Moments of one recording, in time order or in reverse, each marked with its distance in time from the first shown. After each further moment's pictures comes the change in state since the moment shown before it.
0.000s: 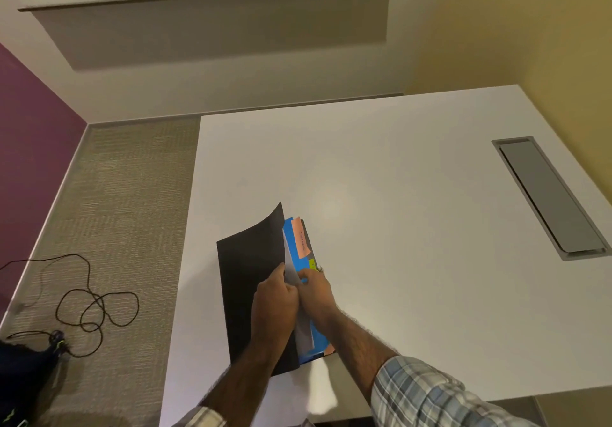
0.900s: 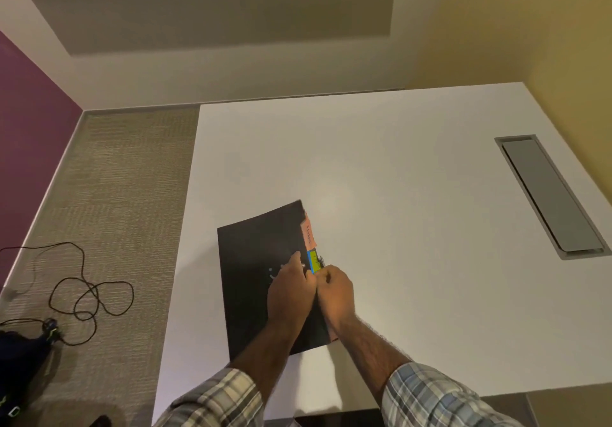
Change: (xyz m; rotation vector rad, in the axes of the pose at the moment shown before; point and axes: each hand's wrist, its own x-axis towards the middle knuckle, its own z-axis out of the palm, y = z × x) left_hand 0.012 0.005 0.037 0.125 -0.036 0.086; right_hand -0.001 0.028 -0.027 -0.119 0.242 -0.029
